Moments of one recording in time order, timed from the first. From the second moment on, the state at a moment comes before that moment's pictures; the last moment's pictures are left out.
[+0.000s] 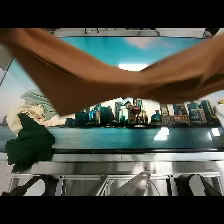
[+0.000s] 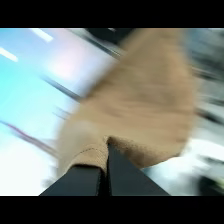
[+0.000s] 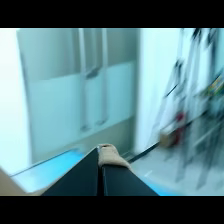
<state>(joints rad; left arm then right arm) 0.44 -1.06 1.93 -2.92 1.69 2.11 -0.83 -0.75 1.30 0.24 1.39 0.52</state>
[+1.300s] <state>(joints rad) 0.27 -1.94 1.76 -2.60 1.48 2.00 -0.41 -1.70 1.51 -0.40 1.20 0.75</state>
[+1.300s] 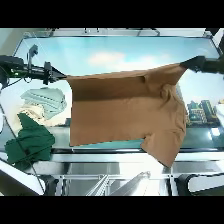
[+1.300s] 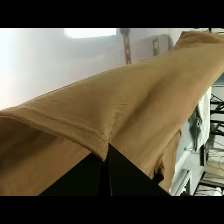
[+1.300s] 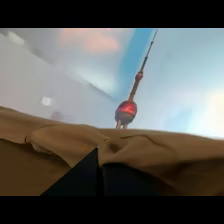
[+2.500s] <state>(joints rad) 0.21 -2.10 1.61 -2.47 1.62 1.85 -0.56 -1.81 1.26 -0.49 1.33 0.70</state>
